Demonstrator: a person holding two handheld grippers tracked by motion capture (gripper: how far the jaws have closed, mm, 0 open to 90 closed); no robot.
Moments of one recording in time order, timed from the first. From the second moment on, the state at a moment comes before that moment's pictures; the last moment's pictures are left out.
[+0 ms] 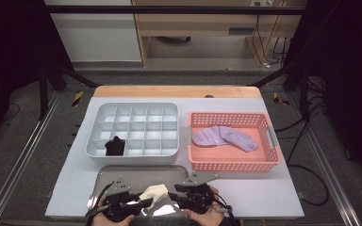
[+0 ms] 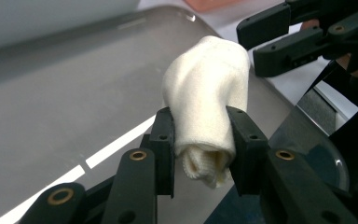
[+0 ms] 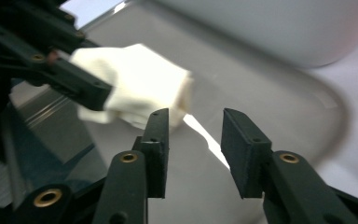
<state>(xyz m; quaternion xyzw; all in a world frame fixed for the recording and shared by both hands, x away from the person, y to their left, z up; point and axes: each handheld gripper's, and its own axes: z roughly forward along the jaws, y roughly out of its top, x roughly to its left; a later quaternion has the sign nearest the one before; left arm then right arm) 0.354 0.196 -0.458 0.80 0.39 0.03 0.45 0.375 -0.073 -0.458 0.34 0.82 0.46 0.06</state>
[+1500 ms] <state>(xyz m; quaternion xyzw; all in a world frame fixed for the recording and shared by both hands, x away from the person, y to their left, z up) 0.388 0.229 -0.391 0.76 0.41 0.13 0.49 0.376 -0.209 -0.462 0.48 0.75 0.40 0.19</state>
